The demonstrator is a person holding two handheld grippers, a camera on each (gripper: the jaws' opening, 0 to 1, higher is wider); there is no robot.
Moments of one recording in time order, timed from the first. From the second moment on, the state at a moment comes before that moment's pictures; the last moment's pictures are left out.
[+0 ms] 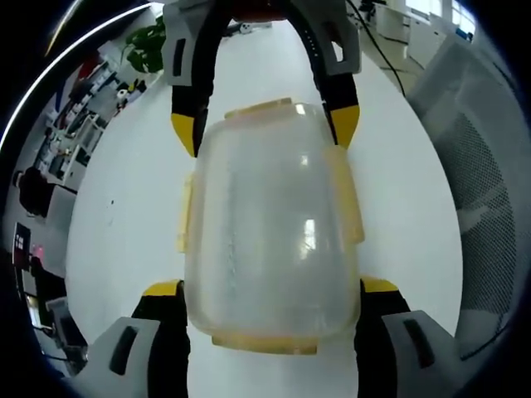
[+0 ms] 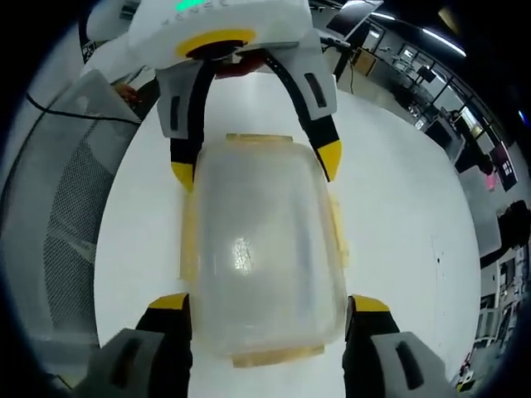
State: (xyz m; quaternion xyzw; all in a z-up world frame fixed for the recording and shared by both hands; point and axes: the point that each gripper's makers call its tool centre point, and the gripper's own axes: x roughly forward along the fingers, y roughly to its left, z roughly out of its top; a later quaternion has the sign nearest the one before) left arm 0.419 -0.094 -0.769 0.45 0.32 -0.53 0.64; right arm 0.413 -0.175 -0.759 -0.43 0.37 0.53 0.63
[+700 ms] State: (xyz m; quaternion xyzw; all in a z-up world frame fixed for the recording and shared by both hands) left arm 0.411 -0.092 -0.757 0.39 0.31 -0.49 0.71; right arm 0.404 -0.182 -0.744 -0.36 0.35 0.49 0.72
